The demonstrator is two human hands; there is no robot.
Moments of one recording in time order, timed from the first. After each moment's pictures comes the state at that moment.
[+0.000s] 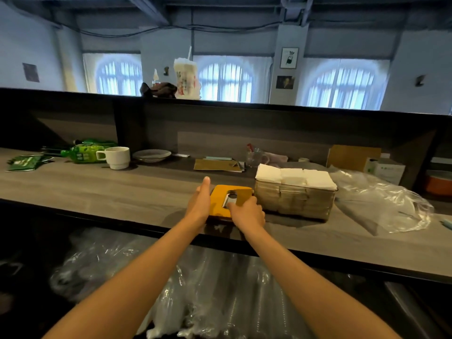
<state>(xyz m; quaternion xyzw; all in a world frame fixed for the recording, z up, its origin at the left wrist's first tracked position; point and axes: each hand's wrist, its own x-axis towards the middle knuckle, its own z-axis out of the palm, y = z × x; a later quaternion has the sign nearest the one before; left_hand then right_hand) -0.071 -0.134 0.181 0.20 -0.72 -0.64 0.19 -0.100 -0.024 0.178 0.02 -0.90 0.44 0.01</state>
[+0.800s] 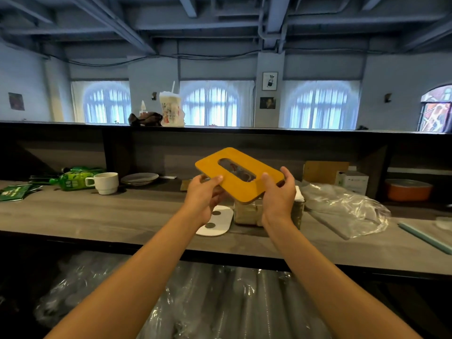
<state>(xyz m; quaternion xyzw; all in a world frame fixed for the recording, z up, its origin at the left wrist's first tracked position) -0.034 -0.071 0.271 0.07 -0.54 -0.81 0.20 -0.059 0.074 0.267 0.06 -0.54 0.82 0.19</state>
